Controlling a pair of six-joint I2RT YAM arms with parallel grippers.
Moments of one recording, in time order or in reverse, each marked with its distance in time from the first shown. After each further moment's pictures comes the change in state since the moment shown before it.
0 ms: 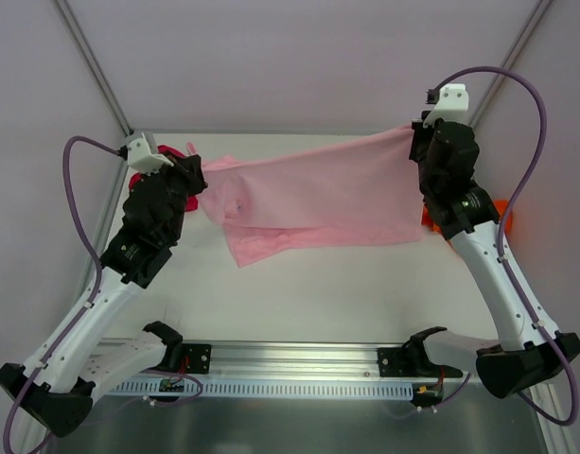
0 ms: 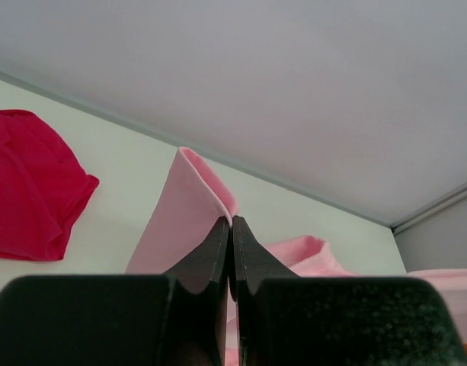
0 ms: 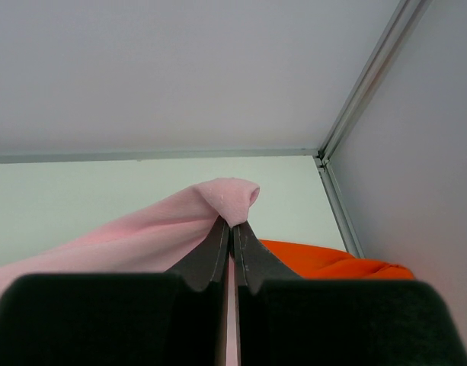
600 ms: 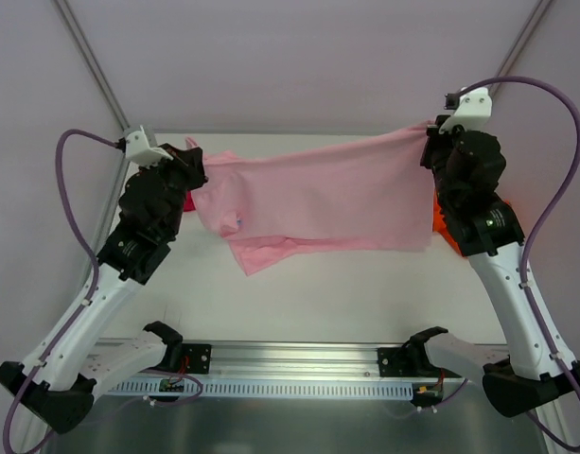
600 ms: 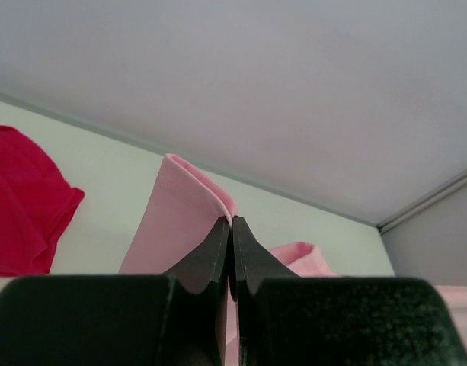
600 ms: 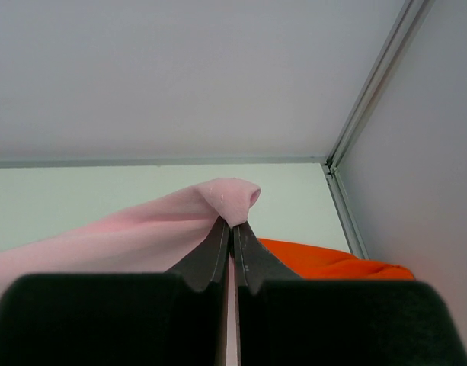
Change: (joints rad) left arm -0.001 -0.007 0.056 0.002 0.051 0.014; right arm 0.014 -0.102 0.059 -0.115 -0.043 0.024
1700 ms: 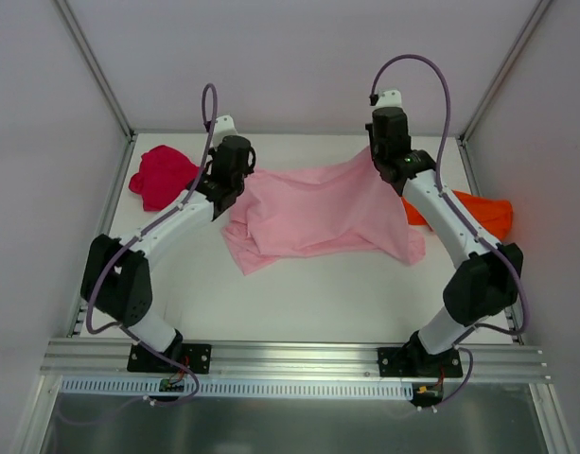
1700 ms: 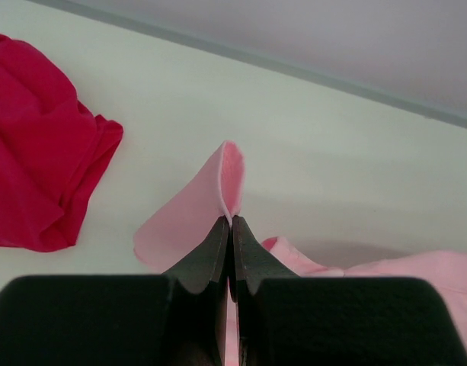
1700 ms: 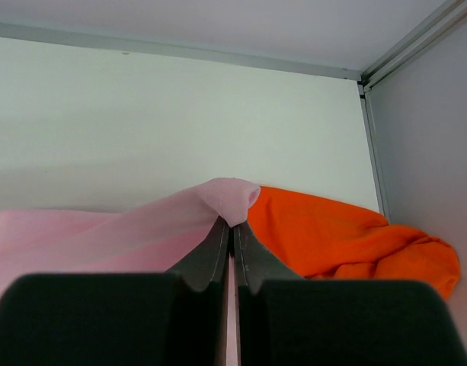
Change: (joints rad) left arm 0.004 0.634 0.130 0.047 -0.111 0.055; right arm 0.014 0.486 0.063 0.000 0.053 0.002
